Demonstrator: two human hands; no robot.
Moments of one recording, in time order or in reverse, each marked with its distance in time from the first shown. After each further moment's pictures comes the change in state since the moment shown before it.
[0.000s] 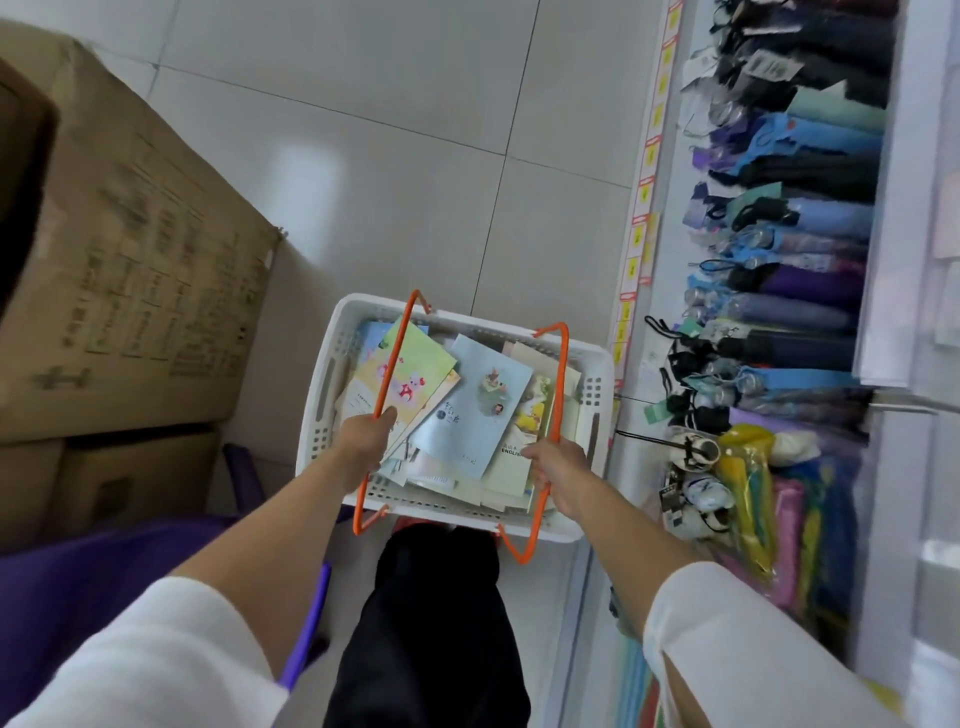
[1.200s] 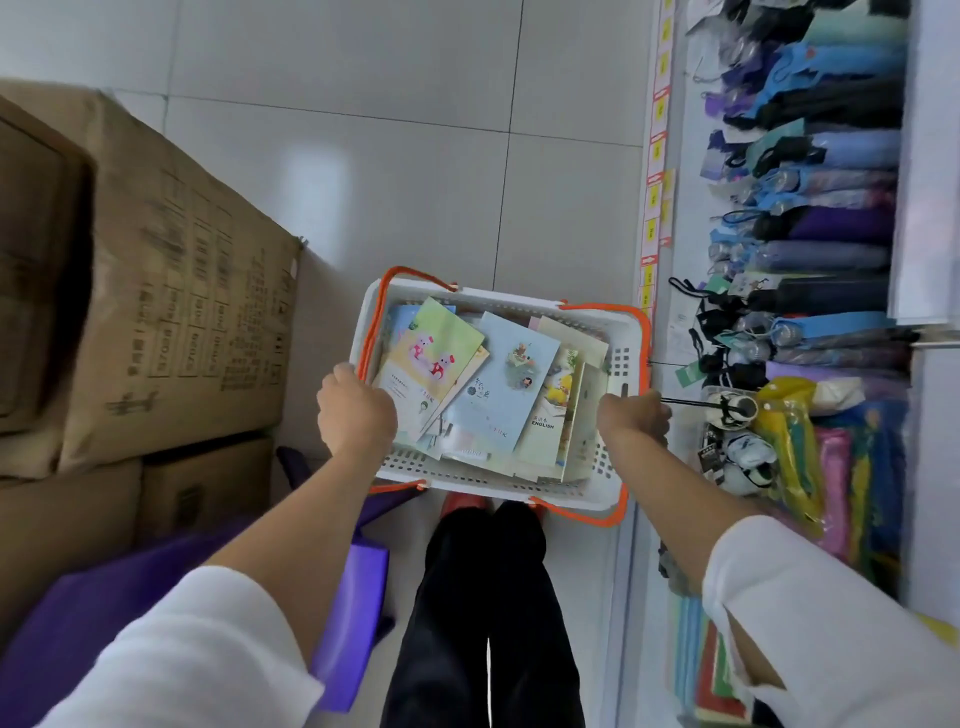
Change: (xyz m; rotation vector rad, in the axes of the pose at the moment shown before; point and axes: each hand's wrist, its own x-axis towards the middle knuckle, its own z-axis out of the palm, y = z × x) left_hand -0.037 0.031 -0.038 0.501 0.521 0.280; right_hand -0.020 -0.028 -0.016 -0.193 0.574 -0.012
